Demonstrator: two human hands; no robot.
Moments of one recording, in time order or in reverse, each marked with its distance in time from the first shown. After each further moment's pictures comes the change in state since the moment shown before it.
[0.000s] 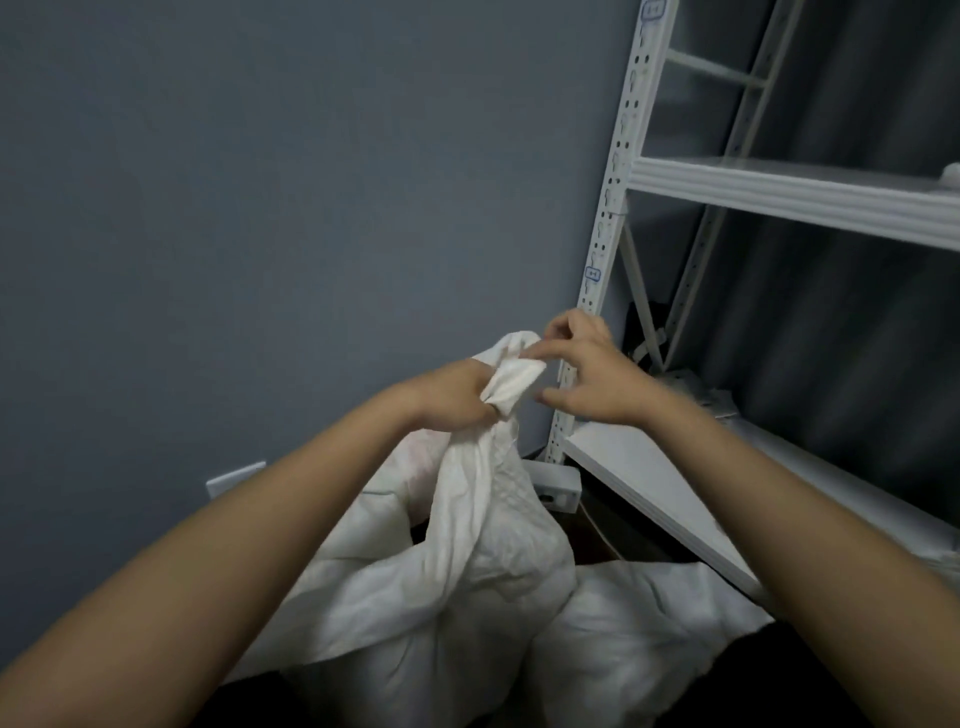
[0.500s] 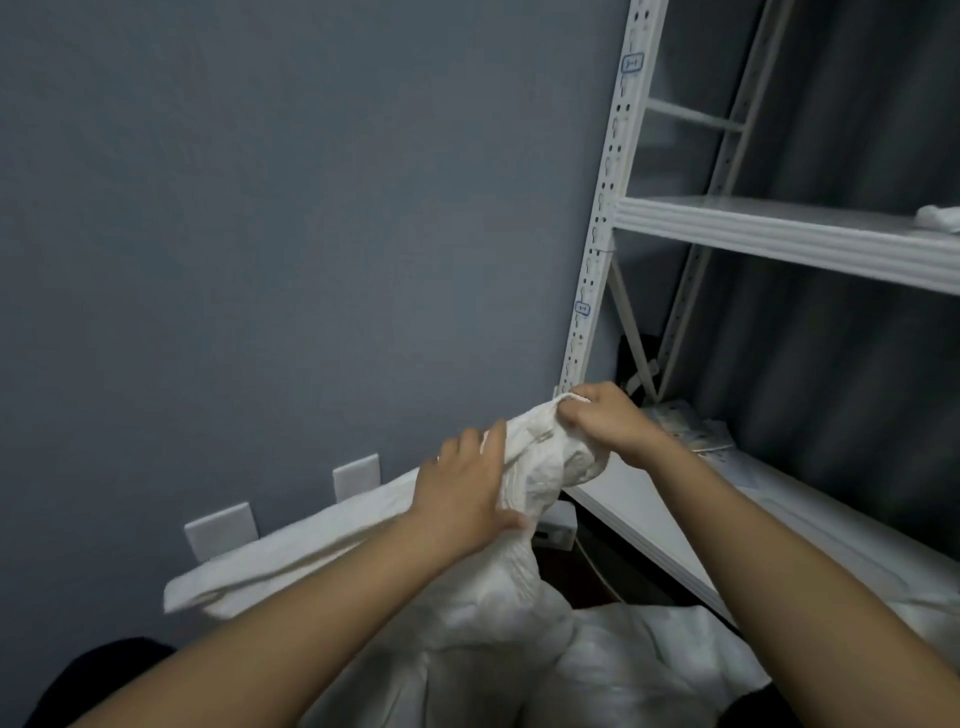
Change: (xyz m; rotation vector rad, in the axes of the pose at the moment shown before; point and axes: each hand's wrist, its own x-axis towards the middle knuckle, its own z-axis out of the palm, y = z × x) left_hand -0.006 0.007 0.067 0.429 0.255 -0.082; right_hand 0.007 0.040 0.010 0.499 0.080 0.535
